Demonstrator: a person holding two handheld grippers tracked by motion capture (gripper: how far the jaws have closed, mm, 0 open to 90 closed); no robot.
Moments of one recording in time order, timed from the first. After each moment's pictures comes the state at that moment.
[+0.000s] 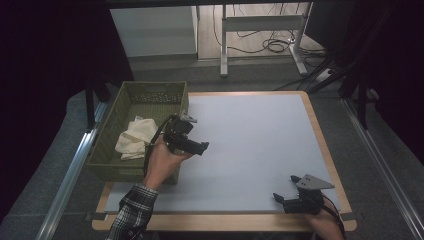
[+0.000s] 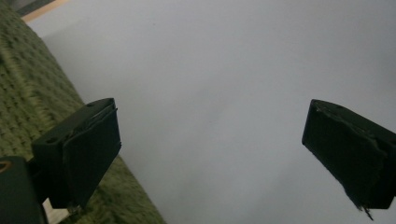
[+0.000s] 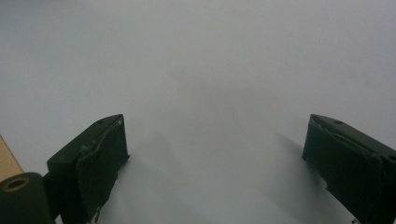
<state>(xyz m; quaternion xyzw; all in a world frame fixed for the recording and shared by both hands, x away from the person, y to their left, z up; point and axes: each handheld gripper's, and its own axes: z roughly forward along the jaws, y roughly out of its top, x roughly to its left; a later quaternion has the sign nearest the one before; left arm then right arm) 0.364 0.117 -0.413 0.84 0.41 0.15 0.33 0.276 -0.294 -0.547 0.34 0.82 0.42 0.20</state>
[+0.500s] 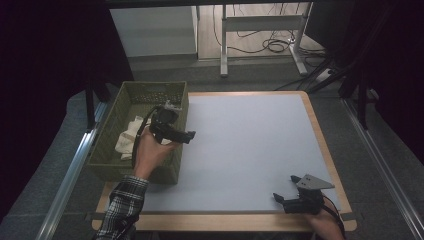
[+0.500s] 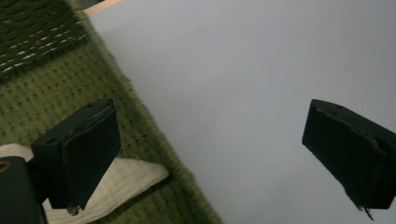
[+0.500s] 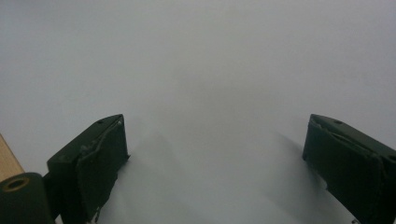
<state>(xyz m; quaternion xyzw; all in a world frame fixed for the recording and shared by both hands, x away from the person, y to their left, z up) 0.385 0.159 -0.403 0.82 0.45 0.17 0.33 0.276 -0.294 -0.547 0.34 0.82 0.42 0.19</state>
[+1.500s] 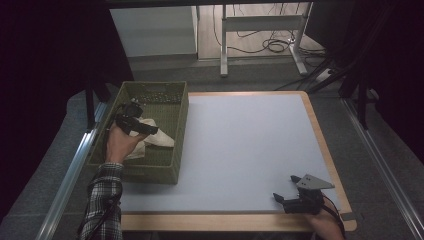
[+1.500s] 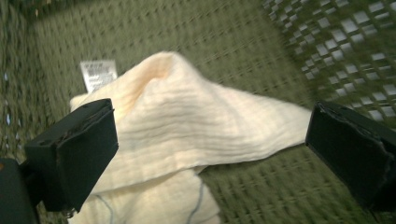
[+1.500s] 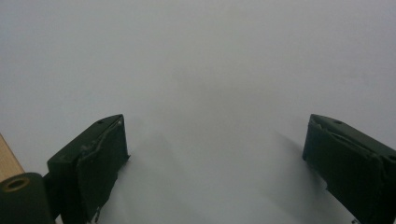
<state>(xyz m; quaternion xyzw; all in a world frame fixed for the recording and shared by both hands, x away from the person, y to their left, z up) 0.430 0.269 -0.445 0.78 0.56 0.16 0.23 0.276 -0.295 -0.547 0.34 0.82 0.42 0.19</state>
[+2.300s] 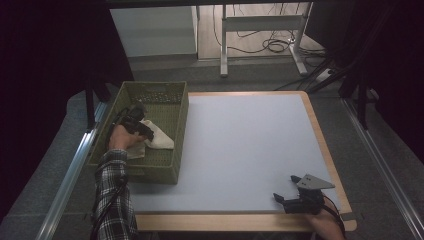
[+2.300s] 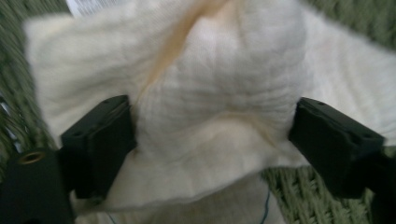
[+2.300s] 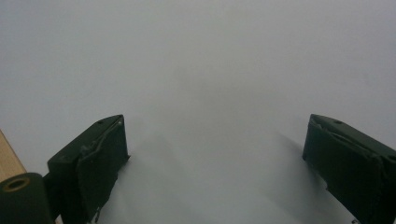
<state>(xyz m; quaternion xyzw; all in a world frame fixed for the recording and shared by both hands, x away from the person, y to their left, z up) 0.479 0.287 -0.500 0.79 0.61 0.04 0.09 0.276 -0.295 -0.546 0.34 0.82 0.42 0.19</state>
